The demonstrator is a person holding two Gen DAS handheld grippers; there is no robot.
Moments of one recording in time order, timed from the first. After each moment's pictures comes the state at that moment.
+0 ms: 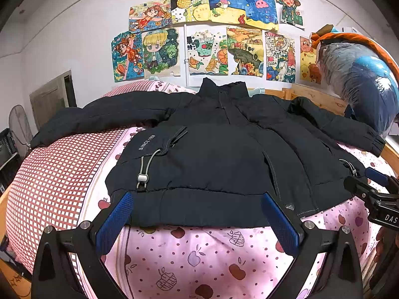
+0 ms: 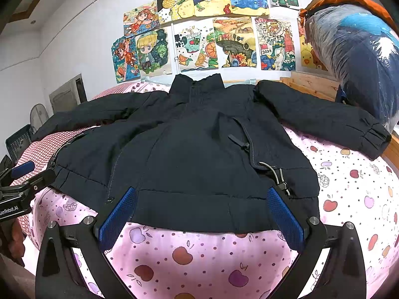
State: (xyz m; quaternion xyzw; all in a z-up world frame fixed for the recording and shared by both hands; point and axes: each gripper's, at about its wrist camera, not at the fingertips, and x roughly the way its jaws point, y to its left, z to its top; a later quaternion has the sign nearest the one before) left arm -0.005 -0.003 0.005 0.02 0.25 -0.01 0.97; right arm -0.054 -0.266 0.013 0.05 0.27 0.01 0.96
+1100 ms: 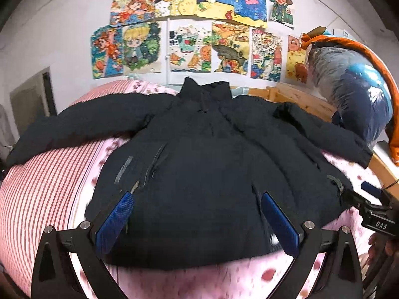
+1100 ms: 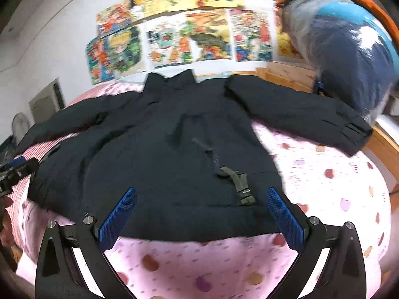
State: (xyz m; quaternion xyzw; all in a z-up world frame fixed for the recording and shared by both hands) left arm 0.056 0.001 0.042 0.01 0.28 -0.08 0.96; right arm -0.043 -0.305 0.030 0.07 0.30 -0.06 0.95
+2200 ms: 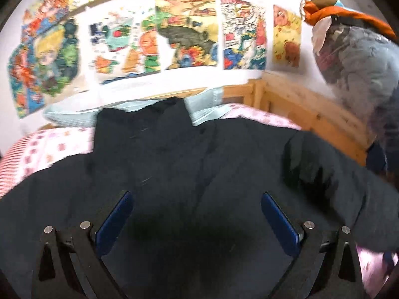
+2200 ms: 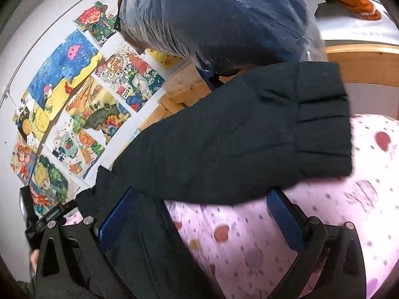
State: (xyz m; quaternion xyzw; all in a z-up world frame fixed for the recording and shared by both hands) left arm 0.396 -0.193 0.048 0.07 0.31 -0.18 0.93; right arm 0.088 -0.464 -0.038 0.41 0.16 -0.25 0.87
